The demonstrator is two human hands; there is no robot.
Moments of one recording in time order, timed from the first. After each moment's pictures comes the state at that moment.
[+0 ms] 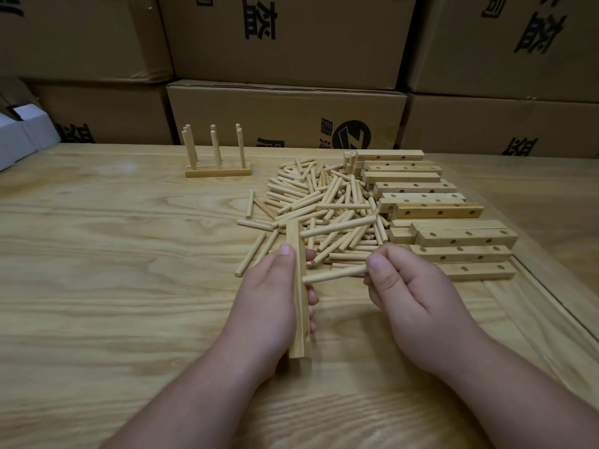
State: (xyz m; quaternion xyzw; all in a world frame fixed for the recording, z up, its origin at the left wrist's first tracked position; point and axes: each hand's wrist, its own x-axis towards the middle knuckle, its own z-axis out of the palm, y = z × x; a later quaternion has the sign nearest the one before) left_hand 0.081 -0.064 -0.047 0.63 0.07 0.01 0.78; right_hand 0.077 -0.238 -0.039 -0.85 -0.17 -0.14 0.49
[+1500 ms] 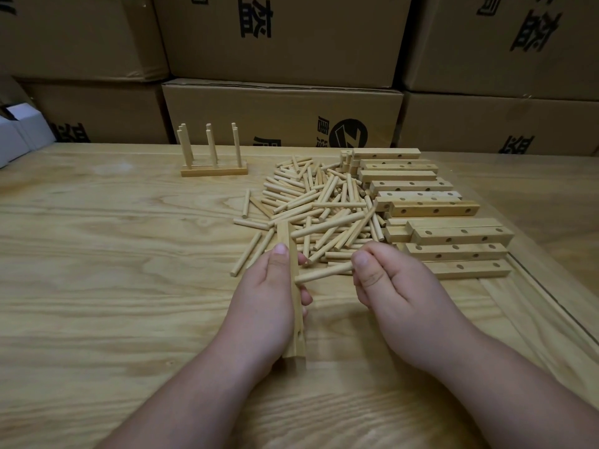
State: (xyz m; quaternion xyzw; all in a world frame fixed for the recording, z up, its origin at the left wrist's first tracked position) left_hand 0.081 -0.065 -0.048 0.69 0.09 0.03 0.72; right_hand 0.076 -0.231 -0.031 -0.86 -0.17 -0.11 0.47
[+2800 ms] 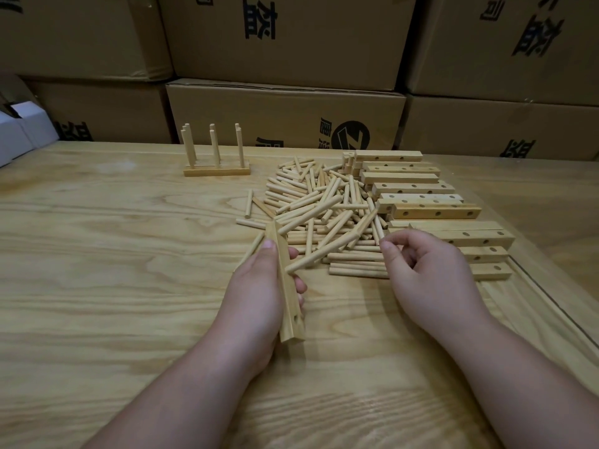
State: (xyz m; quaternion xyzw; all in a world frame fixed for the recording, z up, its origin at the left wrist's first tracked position) left_hand 0.092 -0.059 -0.046 0.58 0.14 0.00 0.80; right_hand 0.108 -0.261 -0.045 -0.91 -0.03 -0.23 0.35
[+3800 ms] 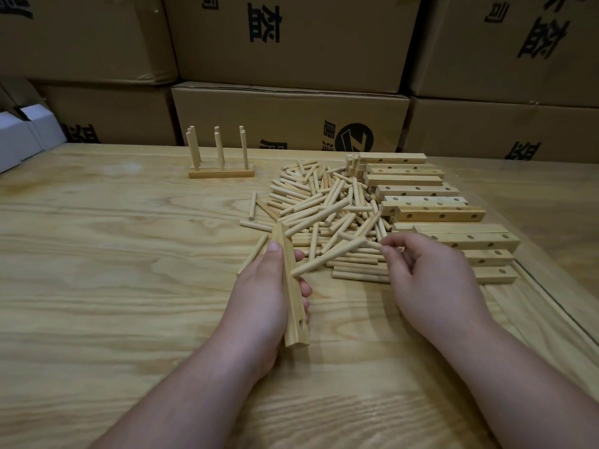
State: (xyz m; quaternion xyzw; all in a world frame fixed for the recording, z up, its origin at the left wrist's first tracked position) left_hand 0.090 -0.060 -0.047 0.58 0.12 0.00 0.81; right_hand 0.105 -0.255 -0.041 -0.93 -0.01 -0.25 0.27
